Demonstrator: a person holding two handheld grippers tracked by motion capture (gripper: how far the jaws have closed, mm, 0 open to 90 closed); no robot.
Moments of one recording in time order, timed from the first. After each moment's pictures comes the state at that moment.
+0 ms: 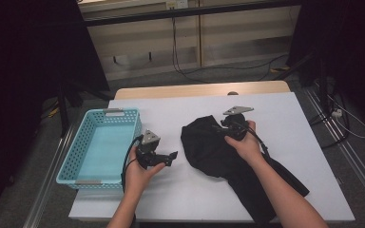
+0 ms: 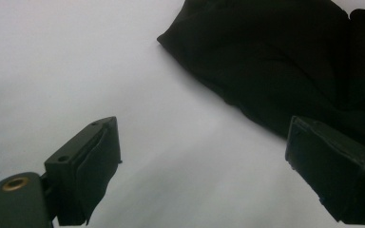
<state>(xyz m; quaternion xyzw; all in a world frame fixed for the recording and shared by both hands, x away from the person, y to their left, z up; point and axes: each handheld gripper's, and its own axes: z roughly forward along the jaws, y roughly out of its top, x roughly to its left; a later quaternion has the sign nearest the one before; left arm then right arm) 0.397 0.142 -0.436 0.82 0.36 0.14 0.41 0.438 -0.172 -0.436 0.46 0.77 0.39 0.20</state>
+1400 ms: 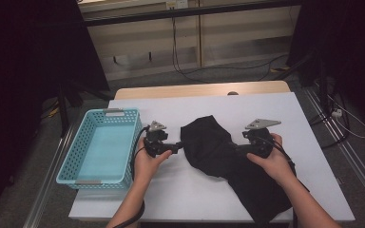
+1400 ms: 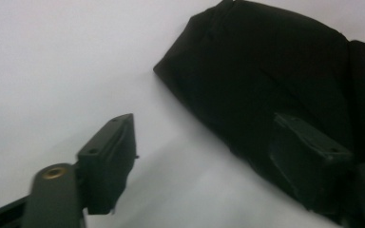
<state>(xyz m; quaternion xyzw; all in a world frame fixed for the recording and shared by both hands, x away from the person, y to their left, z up) 0.436 0.116 -0.438 0.81 0.39 0.11 0.42 0.366 -0.223 -0.422 0.45 0.78 0.39 0.19</state>
